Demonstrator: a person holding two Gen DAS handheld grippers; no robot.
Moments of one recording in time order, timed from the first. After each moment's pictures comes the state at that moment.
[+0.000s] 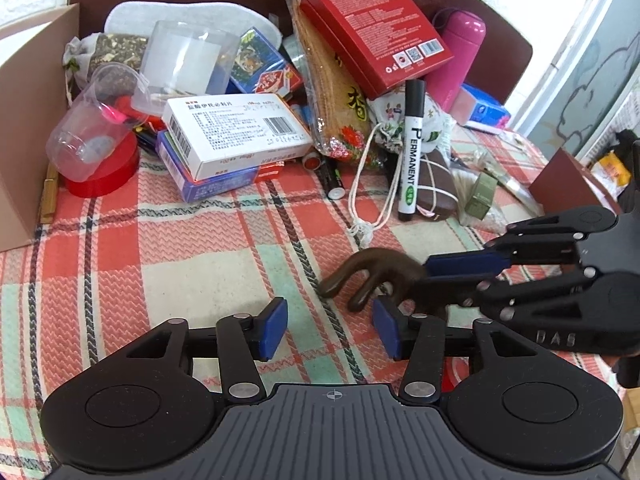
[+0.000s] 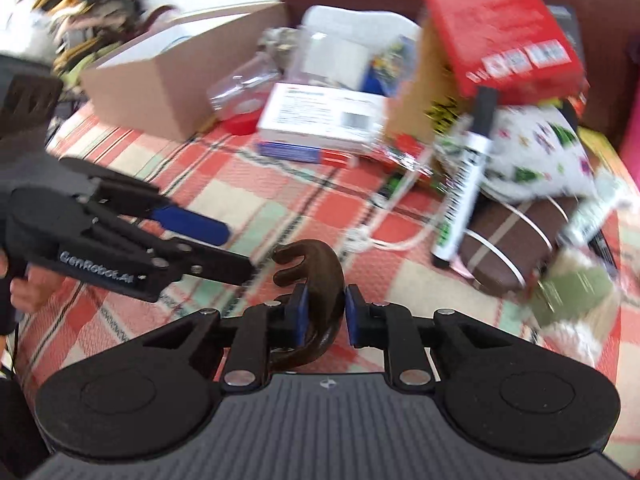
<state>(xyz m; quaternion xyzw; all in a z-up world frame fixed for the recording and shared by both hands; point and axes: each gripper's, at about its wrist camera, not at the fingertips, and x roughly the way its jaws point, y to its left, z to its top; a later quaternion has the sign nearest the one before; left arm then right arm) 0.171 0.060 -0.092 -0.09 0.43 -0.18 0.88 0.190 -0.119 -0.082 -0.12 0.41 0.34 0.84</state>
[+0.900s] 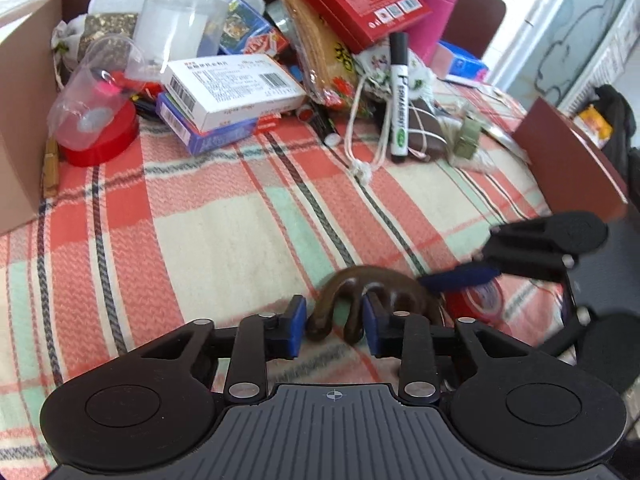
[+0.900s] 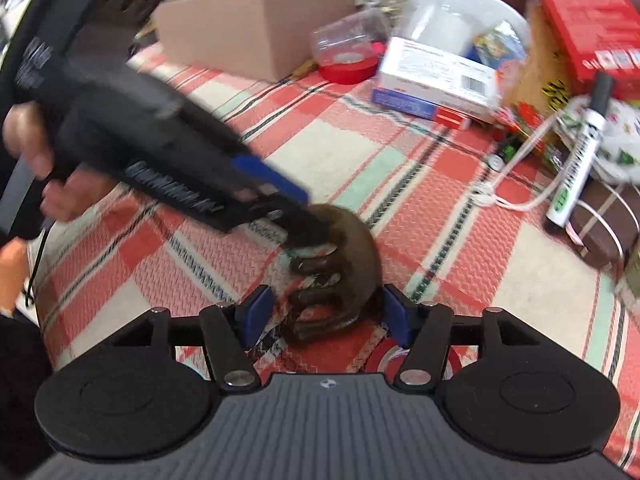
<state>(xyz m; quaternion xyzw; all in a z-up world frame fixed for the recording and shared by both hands) 0.148 0.080 -0.103 -0.05 0.46 -0.23 0.86 0.137 -0.092 -0.106 -0.14 0.43 0.39 0.81</state>
